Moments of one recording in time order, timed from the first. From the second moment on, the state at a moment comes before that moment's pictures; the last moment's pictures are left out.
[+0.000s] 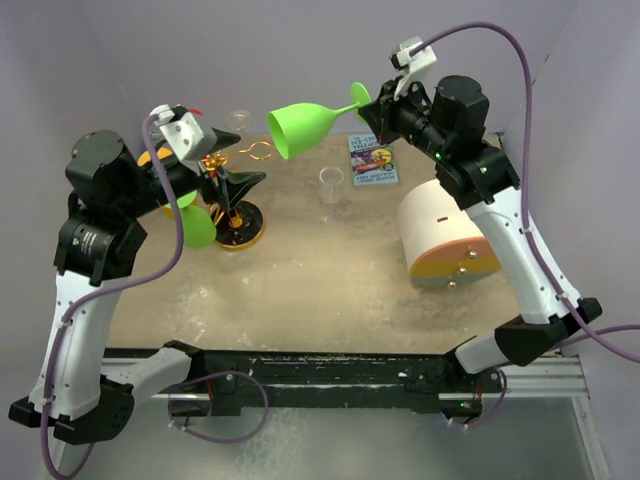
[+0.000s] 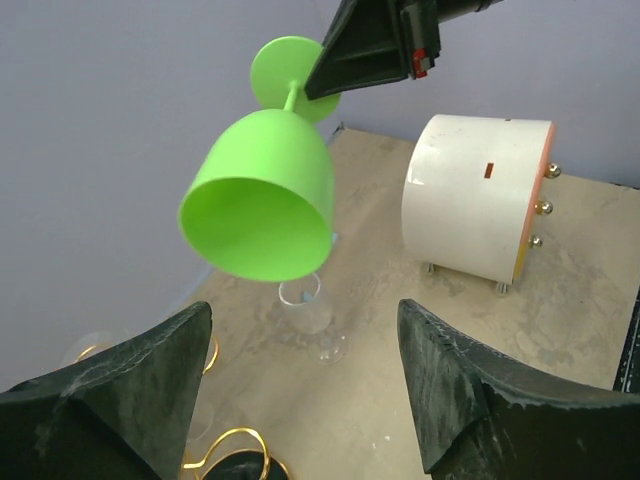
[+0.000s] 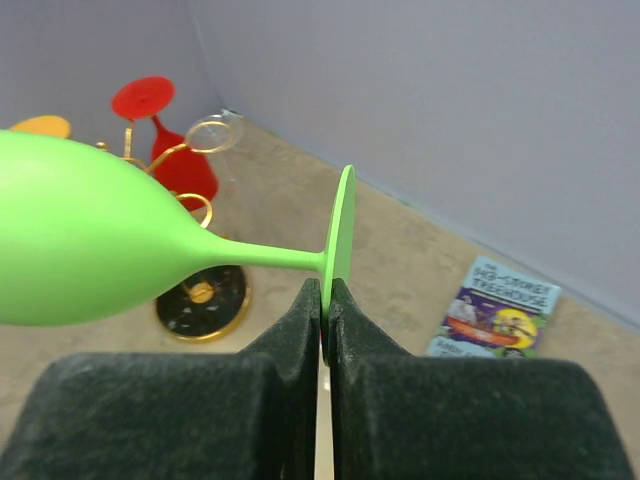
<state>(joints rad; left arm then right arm) -0.32 1.09 1.65 -0.54 0.66 0.19 0.49 1.49 1.88 -0.47 -0.15 0.07</state>
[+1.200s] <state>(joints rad) 0.00 0.99 1.66 -0.70 0.20 0.22 0.96 1.55 1.65 -0.48 0.27 -1.04</state>
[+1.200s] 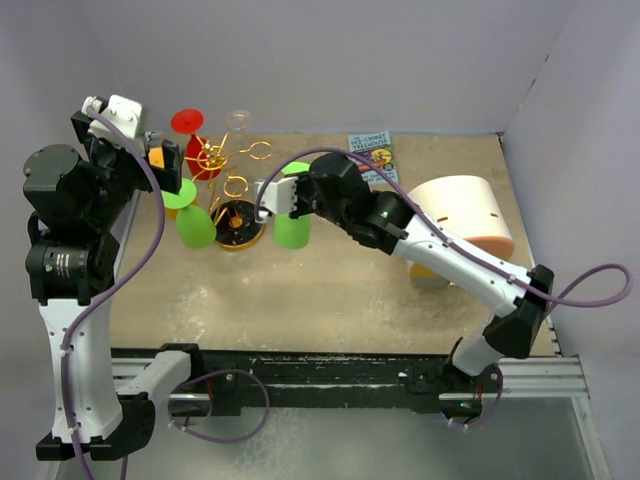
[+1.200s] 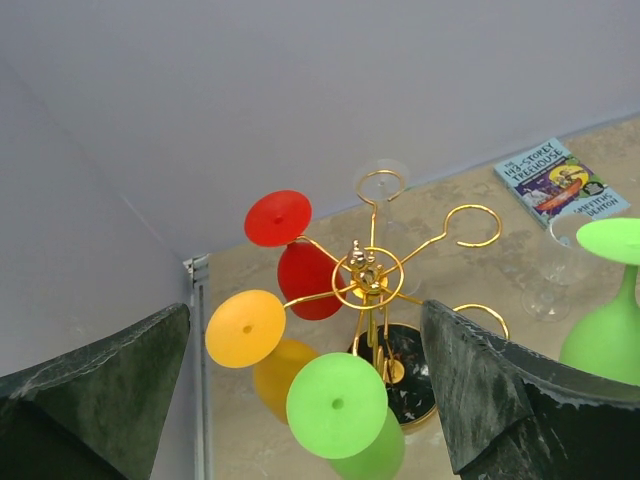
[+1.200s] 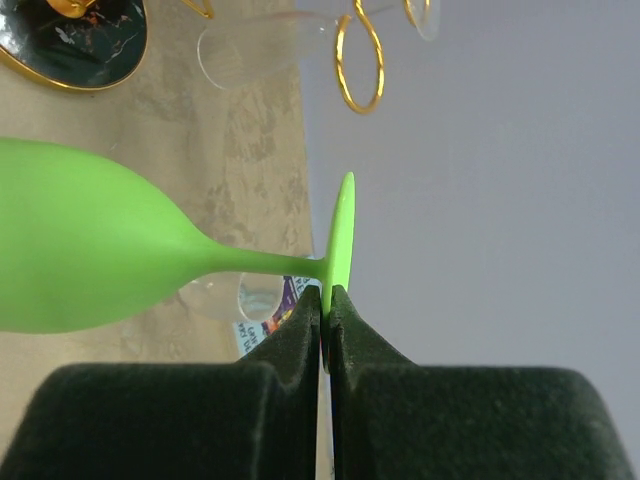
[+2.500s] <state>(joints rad) 0.09 0.98 1.63 -0.67 0.17 0.22 0.98 1.88 1.94 -0.33 0.24 -1.24</state>
